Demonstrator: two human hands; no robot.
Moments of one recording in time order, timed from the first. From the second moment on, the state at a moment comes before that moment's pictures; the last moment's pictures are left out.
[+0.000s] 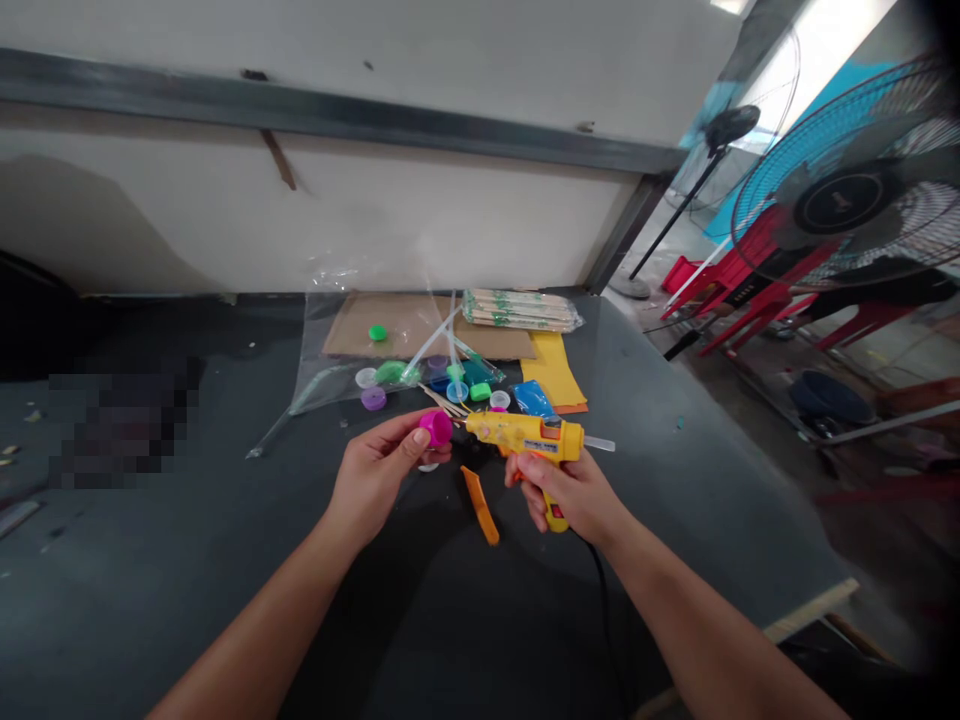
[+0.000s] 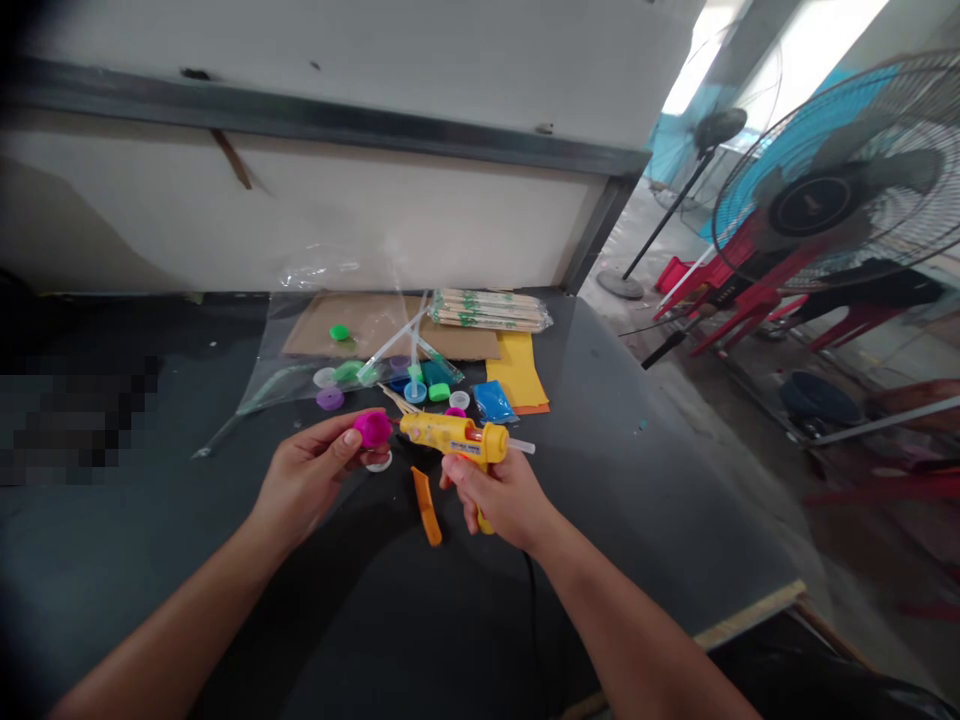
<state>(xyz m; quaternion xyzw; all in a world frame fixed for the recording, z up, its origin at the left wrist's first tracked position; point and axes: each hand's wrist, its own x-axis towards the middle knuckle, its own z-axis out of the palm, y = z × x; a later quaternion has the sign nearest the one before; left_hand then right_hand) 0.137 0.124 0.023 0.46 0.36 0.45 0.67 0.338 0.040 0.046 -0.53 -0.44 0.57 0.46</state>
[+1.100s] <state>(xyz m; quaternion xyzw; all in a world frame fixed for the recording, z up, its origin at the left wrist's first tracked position) 0.135 0.126 0.020 0.48 0.34 0.45 0.67 0.337 0.039 0.050 -0.55 -0.43 0.56 0.44</state>
